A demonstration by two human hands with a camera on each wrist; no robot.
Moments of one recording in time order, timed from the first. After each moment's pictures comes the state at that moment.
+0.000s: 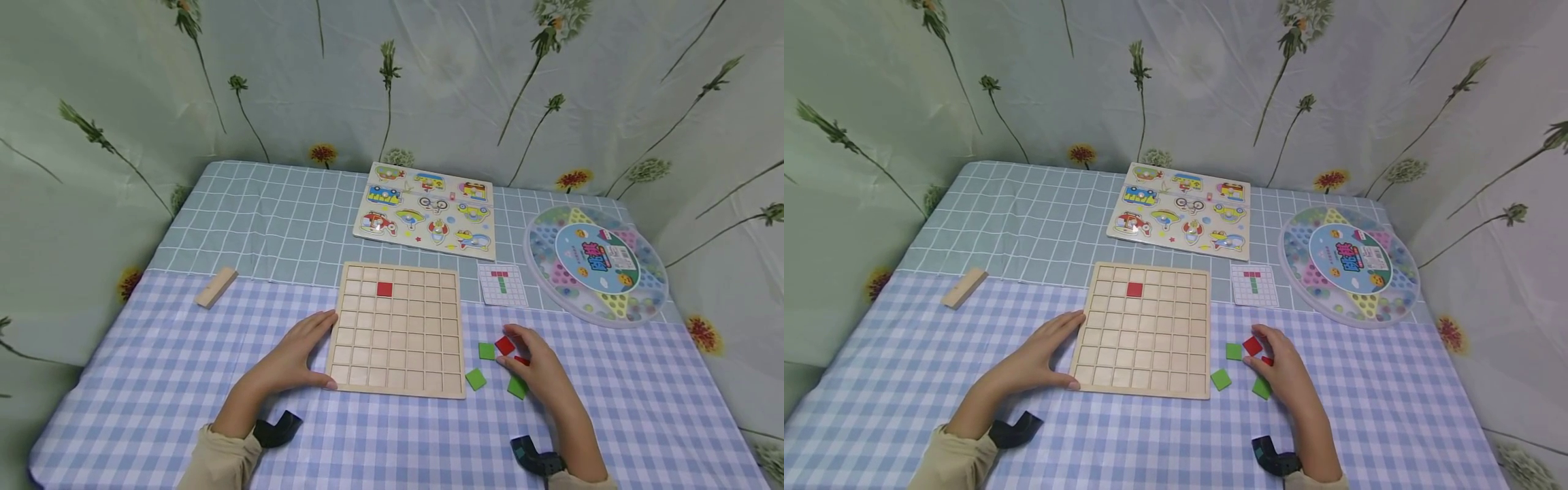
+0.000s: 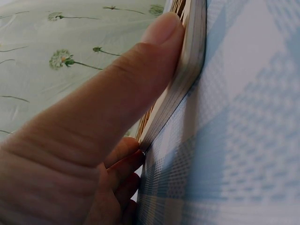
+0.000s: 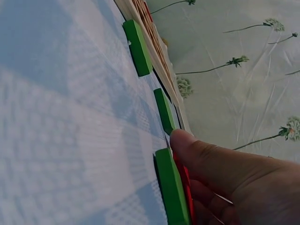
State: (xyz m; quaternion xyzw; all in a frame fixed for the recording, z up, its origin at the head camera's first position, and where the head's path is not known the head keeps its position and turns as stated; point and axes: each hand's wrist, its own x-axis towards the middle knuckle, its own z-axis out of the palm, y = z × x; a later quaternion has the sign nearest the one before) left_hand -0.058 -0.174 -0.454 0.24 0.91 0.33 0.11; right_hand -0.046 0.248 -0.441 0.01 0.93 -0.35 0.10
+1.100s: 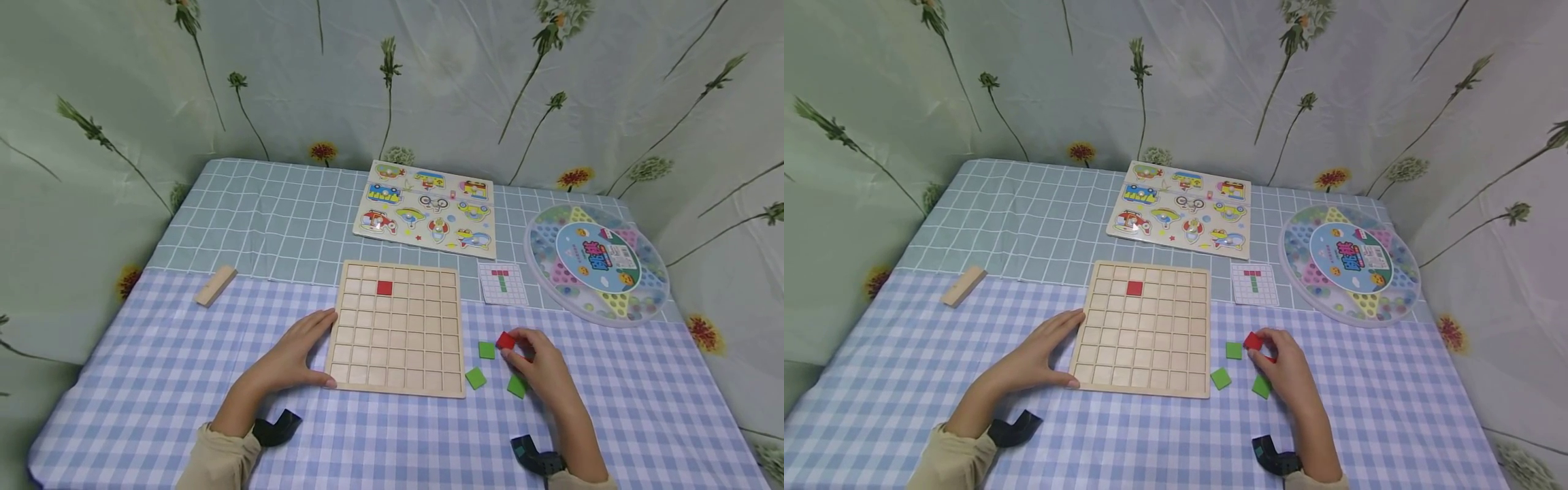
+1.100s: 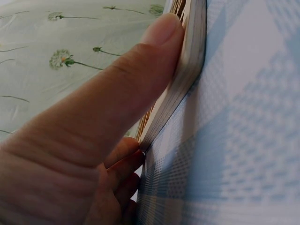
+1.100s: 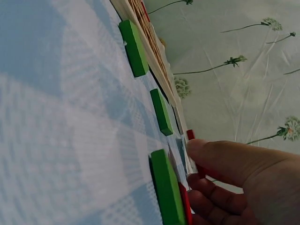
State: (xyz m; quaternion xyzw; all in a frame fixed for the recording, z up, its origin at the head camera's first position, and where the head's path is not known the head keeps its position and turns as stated) left_hand -0.057 -0.173 -0.455 0.24 0.91 0.33 0.10; right_hand -0.043 0.246 -0.436 0.02 0.94 -0.32 0.06
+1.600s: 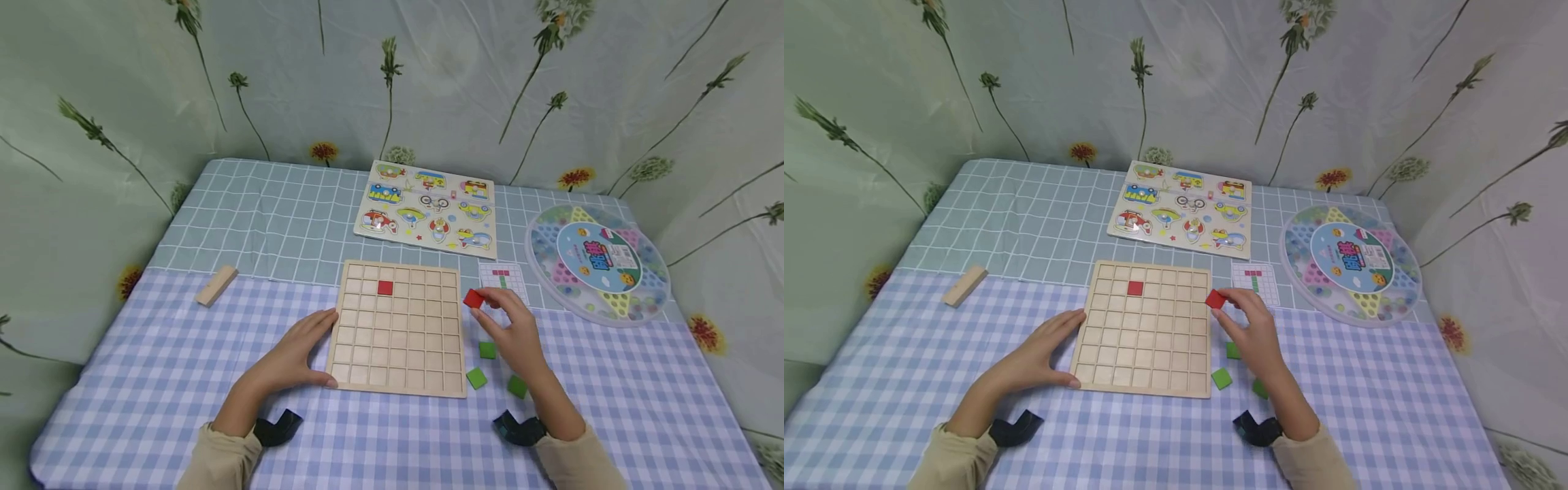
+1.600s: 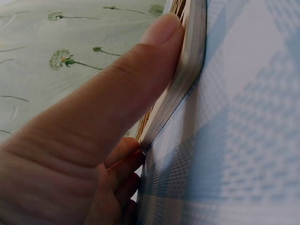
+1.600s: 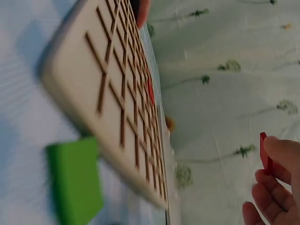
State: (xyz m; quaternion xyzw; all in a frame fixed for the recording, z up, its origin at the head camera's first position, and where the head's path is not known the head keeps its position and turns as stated) left_hand -0.059 -0.175 -0.455 0.25 0.90 0.34 0.11; right_hand -0.078 0.193 -0.407 -0.17 0.87 -0.43 -0.18
